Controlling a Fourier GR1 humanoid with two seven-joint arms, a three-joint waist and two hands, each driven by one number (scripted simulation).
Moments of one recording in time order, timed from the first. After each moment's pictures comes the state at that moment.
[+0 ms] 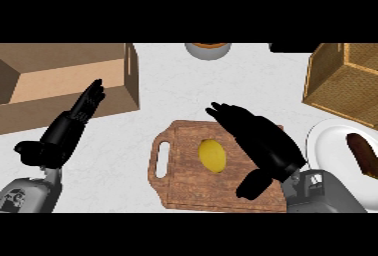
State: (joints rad) left arm -0.18 0.38 -0.14 -1.56 0.12 -0.03 -0.02; right arm -0.40 -0.33 0.50 -1.80 0.51 0.38 0.46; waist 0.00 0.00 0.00
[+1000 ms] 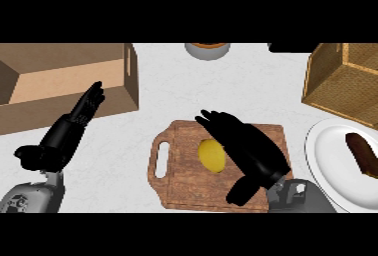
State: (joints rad) left arm -0.14 0.28 -0.05 -1.59 0.02 -0.11 0.00; right arm -0.31 -0.15 0.45 -1.78 0.72 0.45 0.34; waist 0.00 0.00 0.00
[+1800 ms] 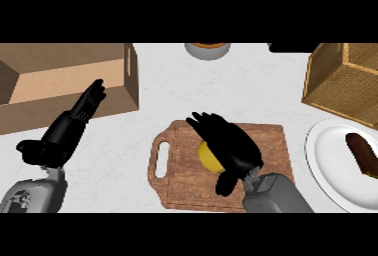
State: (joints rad) left arm -0.17 0.23 0.01 -1.57 -0.02 -0.17 0.01; right arm -0.33 -0.04 0.46 -1.59 0.92 0.43 0.28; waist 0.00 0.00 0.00
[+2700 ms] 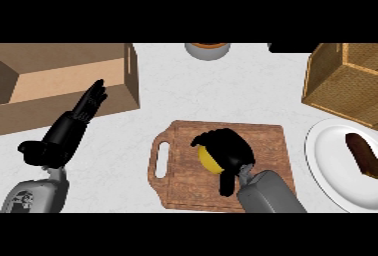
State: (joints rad) left arm -0.17 0.20 0.04 -1.58 -0.06 -0.21 0.01; right arm -0.33 -0.02 0.44 -1.41 1.01 0.45 0.18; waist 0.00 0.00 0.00
